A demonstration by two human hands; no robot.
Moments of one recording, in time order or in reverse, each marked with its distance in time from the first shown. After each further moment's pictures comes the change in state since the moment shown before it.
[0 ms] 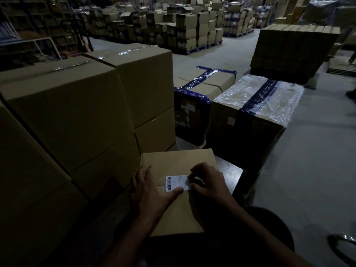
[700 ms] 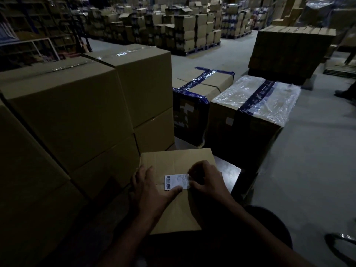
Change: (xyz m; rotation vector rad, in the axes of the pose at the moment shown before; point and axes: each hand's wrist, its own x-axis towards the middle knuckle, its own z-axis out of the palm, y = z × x) left_hand -0.003 0.000 -0.001 0.031 0.000 0.032; right_hand 0.002 -0.003 -0.002 0.008 -0.016 0.049
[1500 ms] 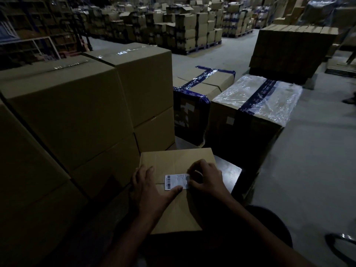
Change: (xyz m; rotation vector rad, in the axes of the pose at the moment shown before) left_hand 0.000 -0.002 0.002 -0.006 0.014 0.007; right_hand 0.004 -0.012 -0.001 -0.031 -0.034 0.027
